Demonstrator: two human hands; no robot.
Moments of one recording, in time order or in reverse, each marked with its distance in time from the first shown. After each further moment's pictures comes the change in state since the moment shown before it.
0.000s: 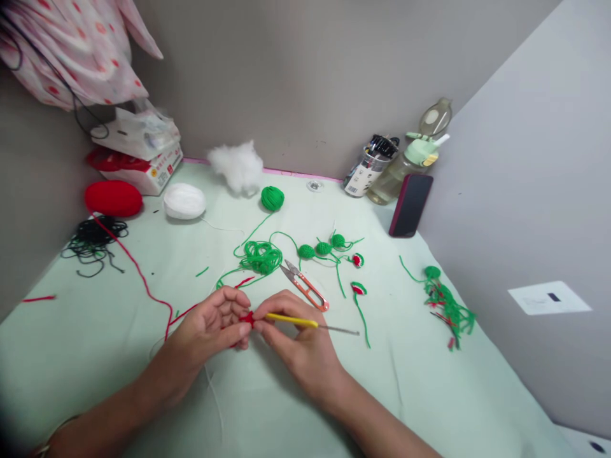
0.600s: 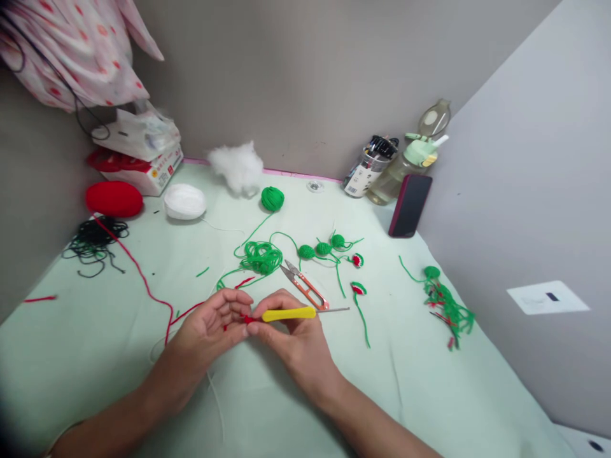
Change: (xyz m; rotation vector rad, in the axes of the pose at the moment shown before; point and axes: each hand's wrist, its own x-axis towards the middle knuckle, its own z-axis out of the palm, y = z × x) left_hand -0.003 -0.004 0.004 -0.020 0.118 0.029; right_hand 0.002 -0.002 0.011 0.284 0.056 0.275
